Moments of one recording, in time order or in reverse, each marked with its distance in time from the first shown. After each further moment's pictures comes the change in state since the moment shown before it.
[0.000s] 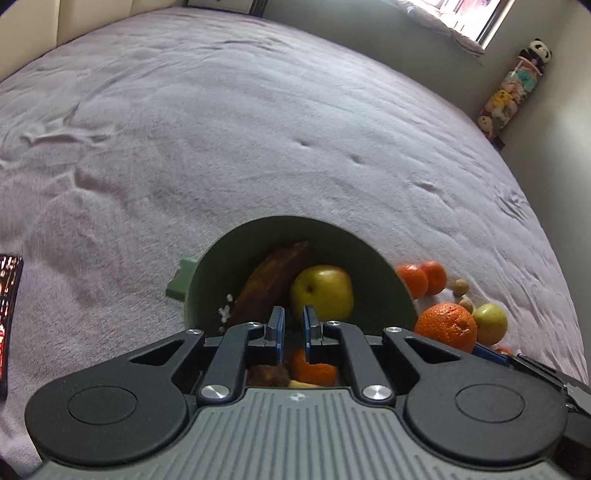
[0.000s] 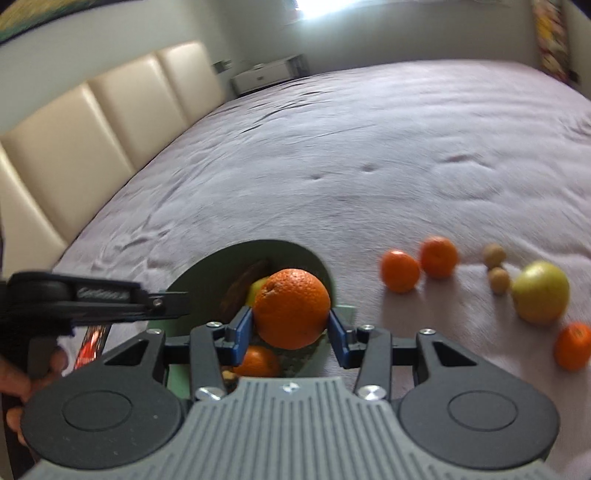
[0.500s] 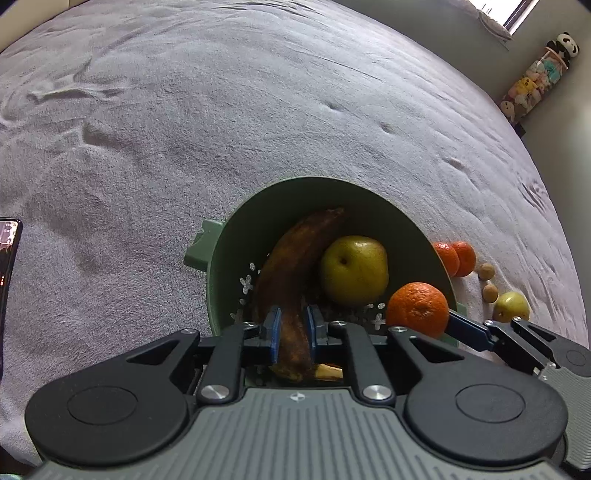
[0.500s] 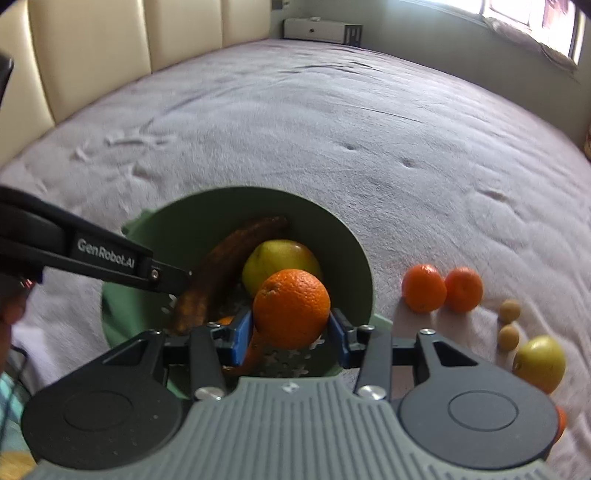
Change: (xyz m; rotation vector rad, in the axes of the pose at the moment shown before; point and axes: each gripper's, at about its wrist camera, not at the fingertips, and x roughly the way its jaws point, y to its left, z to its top) left arm 0.024 0.020 -0.002 -0.053 0.107 0.023; right arm 0.063 0.040 -0.001 -0.344 0.162 -0.139
